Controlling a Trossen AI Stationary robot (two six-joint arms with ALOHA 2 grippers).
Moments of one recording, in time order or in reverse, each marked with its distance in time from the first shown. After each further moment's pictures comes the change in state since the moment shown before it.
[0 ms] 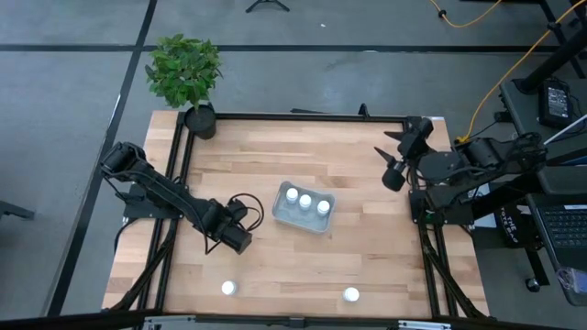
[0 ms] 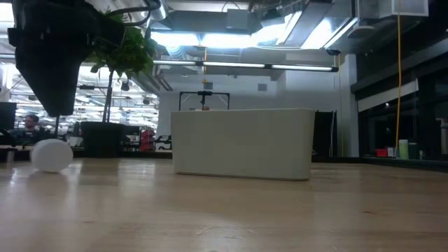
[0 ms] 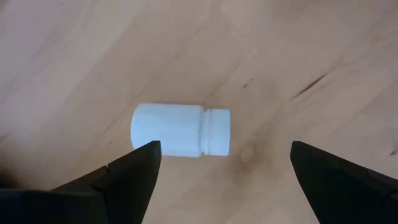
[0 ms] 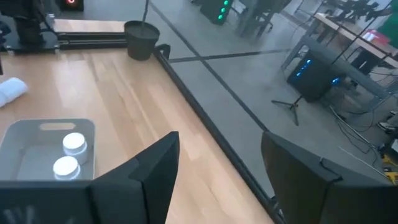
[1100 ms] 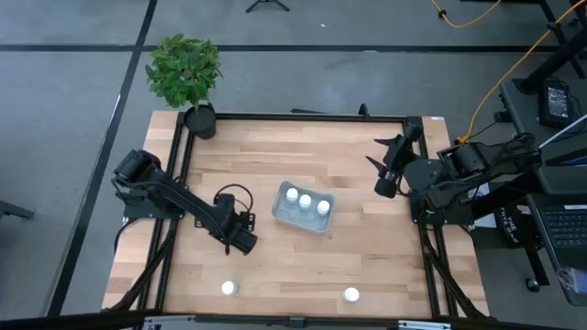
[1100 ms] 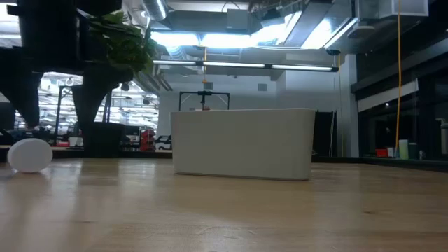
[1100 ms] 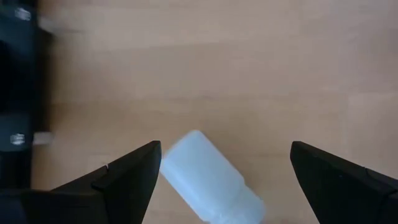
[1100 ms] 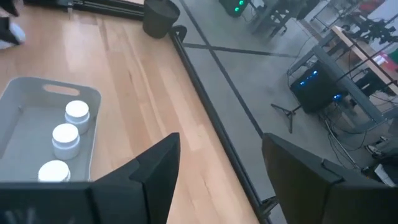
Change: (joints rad) left arm 0.029 0.167 0.062 -0.216 -0.083 -0.782; right arm 0.000 0.075 0.000 -0.003 -0.052 -0.132
